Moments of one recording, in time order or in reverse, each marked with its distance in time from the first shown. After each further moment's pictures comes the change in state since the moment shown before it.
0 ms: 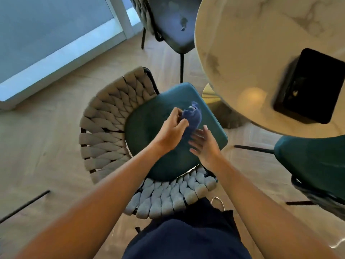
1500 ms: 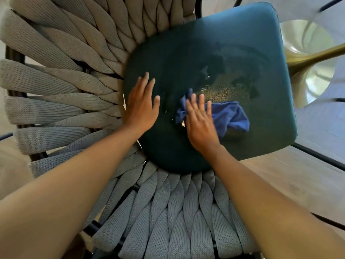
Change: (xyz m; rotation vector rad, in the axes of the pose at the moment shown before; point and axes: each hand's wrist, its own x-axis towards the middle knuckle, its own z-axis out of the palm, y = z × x) left_hand 0.086 -0.340 -0.078 0.755 0.215 -0.162; right_hand 0.274 0.176 0.025 -1.717 -0.164 -1.072
